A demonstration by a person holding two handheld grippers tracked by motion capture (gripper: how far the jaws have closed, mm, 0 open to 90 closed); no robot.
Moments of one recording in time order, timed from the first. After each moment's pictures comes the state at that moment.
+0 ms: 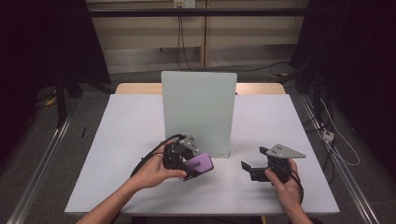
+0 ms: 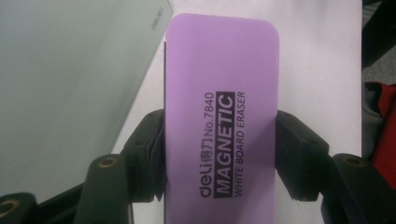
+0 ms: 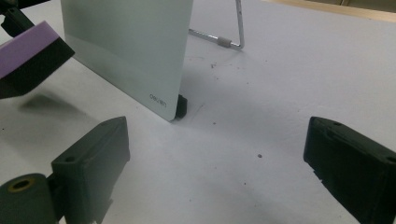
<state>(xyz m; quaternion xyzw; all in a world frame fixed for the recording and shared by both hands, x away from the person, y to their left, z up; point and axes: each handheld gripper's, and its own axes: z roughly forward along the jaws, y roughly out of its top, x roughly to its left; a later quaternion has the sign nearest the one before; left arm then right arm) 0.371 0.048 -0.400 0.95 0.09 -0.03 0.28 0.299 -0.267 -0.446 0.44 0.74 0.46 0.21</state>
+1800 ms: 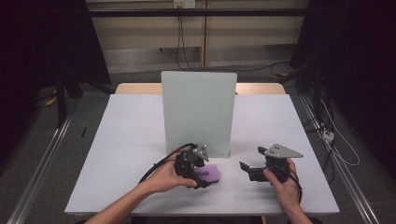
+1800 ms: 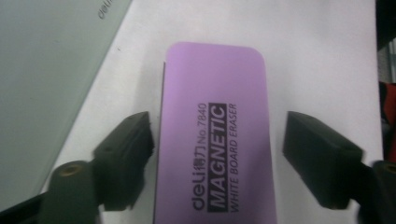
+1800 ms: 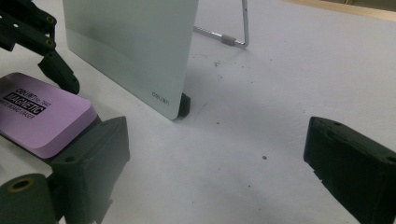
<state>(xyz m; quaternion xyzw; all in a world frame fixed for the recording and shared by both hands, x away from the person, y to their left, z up) 0.363 0.021 -0.431 0.96 0.08 -0.03 0.28 0.301 -0.264 -0.448 0.43 0.75 0.45 0.21</state>
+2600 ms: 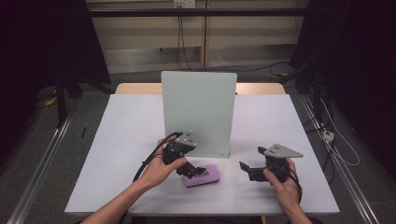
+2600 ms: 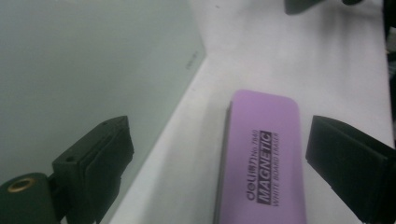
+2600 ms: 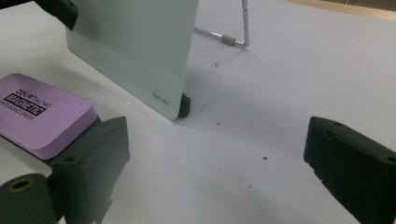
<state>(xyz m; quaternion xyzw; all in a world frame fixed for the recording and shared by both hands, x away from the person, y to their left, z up) 0.378 0.055 -0.407 0.91 0.16 0.02 0.39 0.302 -0.264 -0.448 0.43 0.75 0.46 0.21</state>
